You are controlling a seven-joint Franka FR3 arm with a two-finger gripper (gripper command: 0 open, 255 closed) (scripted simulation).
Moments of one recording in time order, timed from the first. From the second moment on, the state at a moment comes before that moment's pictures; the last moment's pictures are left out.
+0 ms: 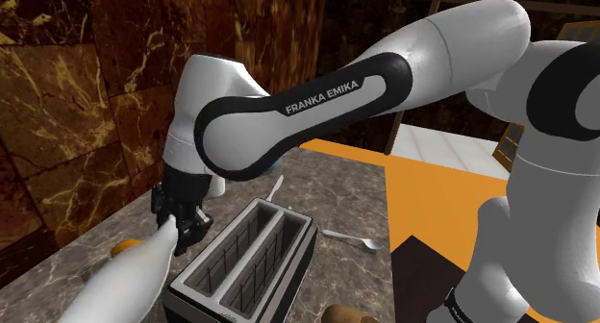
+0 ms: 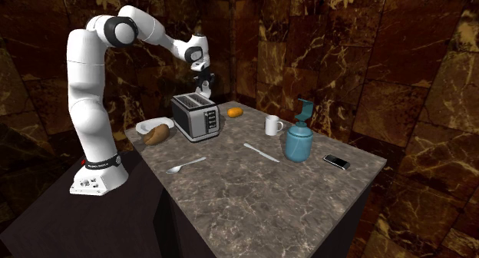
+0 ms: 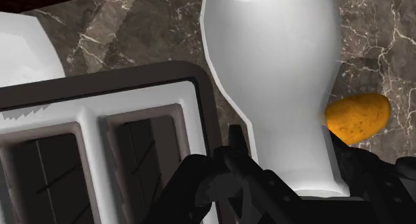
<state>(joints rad) 0.62 0.23 0.23 -1.84 0.17 2.30 1.99</state>
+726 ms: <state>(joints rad) 0.71 0.32 0.25 -1.77 0.02 2.36 2.17</state>
